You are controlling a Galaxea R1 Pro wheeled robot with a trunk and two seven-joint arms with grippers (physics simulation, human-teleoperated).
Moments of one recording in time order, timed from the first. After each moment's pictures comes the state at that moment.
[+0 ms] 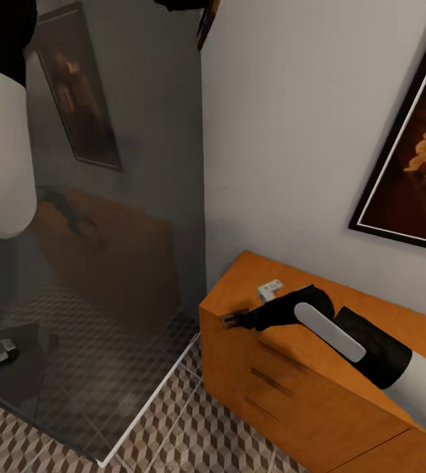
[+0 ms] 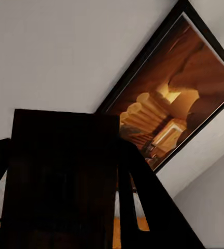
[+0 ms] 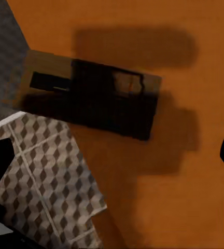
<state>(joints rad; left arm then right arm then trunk) -2.04 -0.02 -0.28 -0.99 2.07 1.01 0.82 -0.92 -0.39 0.86 -1.45 -1.09 1.02 -0.38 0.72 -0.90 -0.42</state>
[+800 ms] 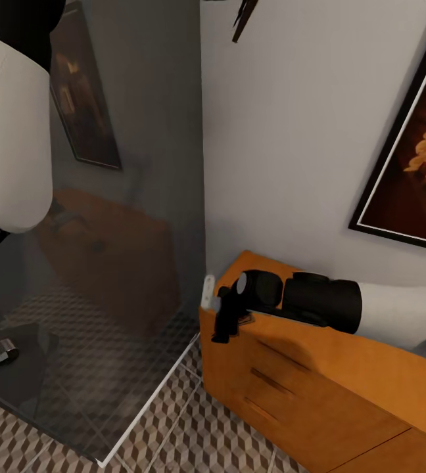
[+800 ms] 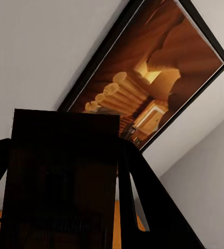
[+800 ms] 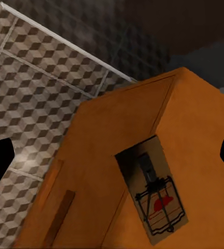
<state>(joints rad) -2.08 -0.11 -0.29 -0.94 2.10 1.01 0.82 -1.42 -0.25 1.53 -1.46 -0.56 0.98 0.36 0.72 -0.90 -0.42</state>
